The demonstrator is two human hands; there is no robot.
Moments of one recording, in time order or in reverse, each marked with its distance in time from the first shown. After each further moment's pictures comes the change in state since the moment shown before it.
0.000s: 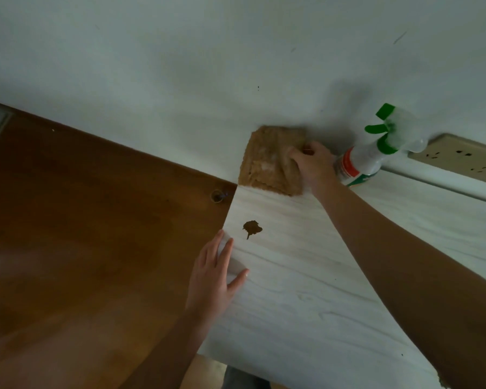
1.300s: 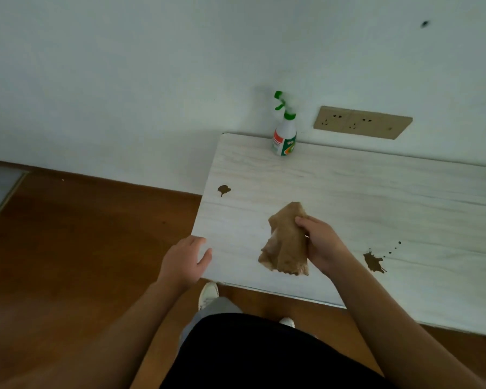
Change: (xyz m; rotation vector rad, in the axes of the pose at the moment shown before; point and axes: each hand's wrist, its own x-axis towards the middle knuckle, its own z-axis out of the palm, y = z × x) left_hand -0.123 0.053 -0.088 0.202 -0.211 -0.006; right_hand -0.337 0.112 -0.131 0.638 -0.126 0.308
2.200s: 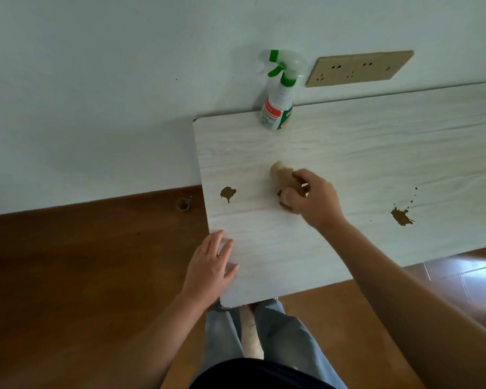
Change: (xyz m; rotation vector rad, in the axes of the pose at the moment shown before) left_hand 0.112 -0.097 0.042 0.091 0.009 0.638; right_hand 0.097 -0.002 0.097 -0.868 0.513 -0.446
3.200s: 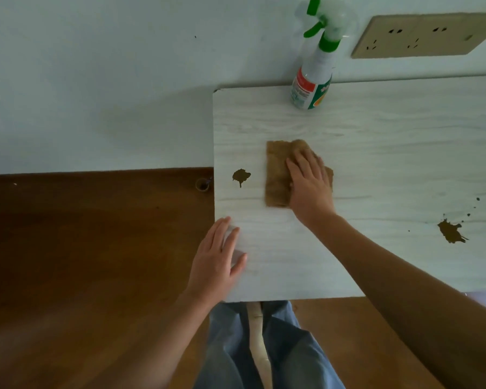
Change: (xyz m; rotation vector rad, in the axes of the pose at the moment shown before) left_hand -0.008 0.025 0.027 -0.022 0.115 -0.189; right_hand 0.046 0.057 0.087 -0.454 -0.060 -0.371
